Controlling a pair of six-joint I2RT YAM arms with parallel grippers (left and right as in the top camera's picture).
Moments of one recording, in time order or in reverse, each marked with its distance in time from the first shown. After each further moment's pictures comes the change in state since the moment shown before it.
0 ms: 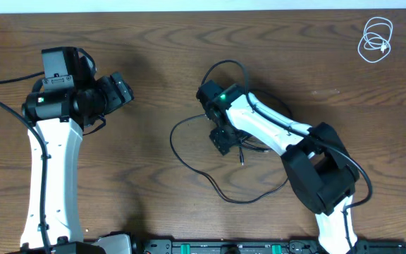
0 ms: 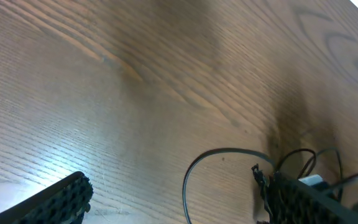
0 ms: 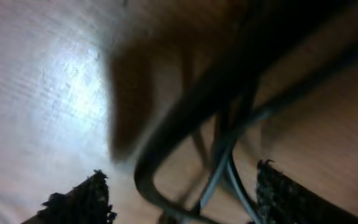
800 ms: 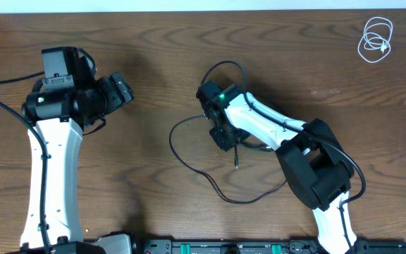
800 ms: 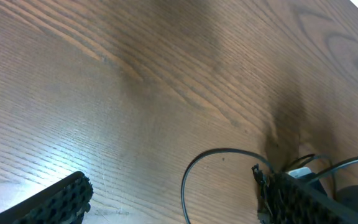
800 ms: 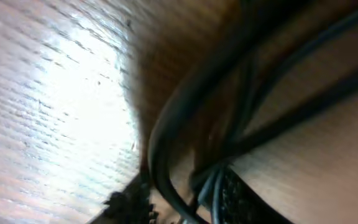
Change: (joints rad) left arm 0.000 0.000 0.000 0.001 0.000 0.000; right arm -0.011 0.038 0.008 0.023 -0.041 0.001
